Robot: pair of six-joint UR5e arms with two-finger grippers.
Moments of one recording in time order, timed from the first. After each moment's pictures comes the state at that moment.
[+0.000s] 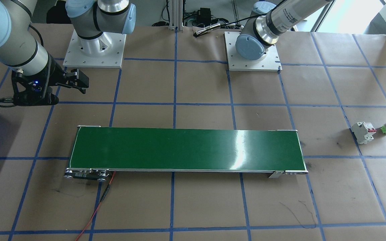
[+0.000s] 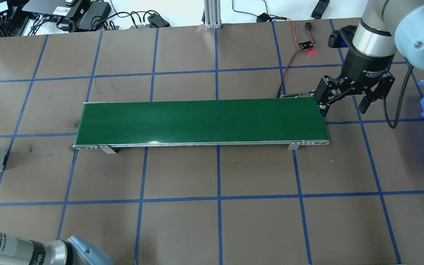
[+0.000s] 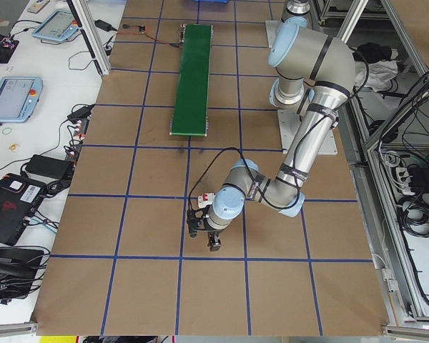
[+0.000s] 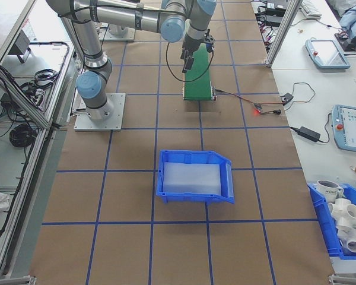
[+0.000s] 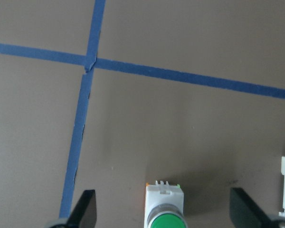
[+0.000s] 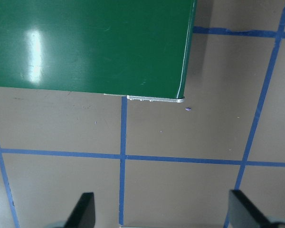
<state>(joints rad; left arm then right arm) -0.47 -2.09 -1.64 -0.89 1.41 0.92 1.46 -1.52 1.65 -1.45 -1.59 -0.17</state>
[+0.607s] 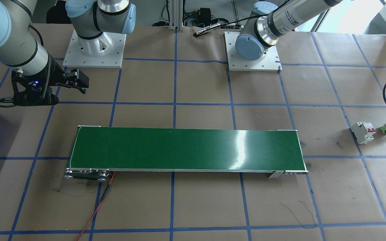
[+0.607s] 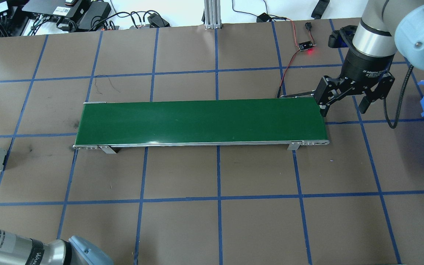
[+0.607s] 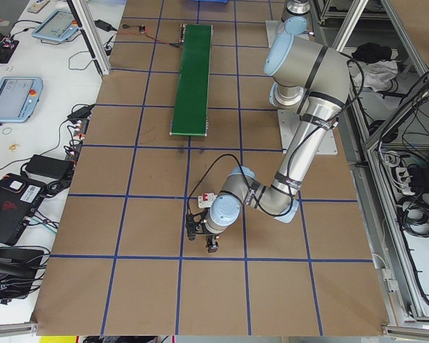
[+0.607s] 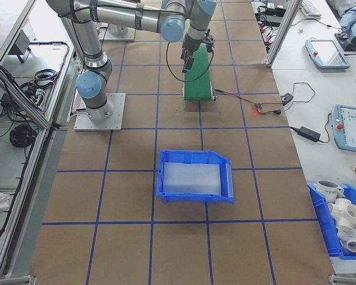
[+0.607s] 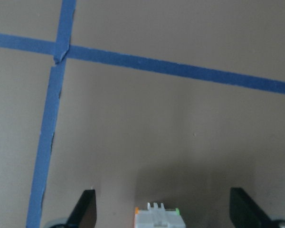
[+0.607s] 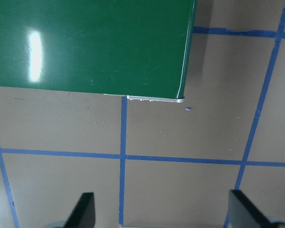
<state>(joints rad) -0.48 -2.16 -1.64 -0.85 1.40 0.92 1.46 -1.52 1.65 -1.45 -1.59 -0.17</state>
